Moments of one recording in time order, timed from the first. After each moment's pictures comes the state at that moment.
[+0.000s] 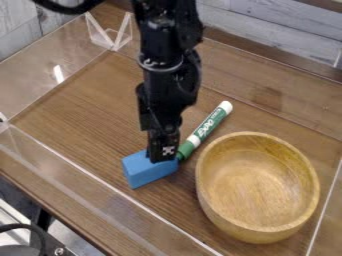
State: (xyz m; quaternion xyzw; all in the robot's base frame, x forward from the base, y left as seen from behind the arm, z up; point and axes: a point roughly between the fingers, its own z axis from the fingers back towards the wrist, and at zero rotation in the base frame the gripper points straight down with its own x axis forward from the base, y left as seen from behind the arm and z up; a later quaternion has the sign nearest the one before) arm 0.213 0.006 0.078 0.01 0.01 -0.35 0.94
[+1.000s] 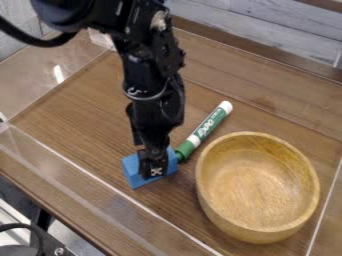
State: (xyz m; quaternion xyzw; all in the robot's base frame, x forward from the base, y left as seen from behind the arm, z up) arm 0.205 0.012 0.054 0.02 -0.02 -0.35 0.94
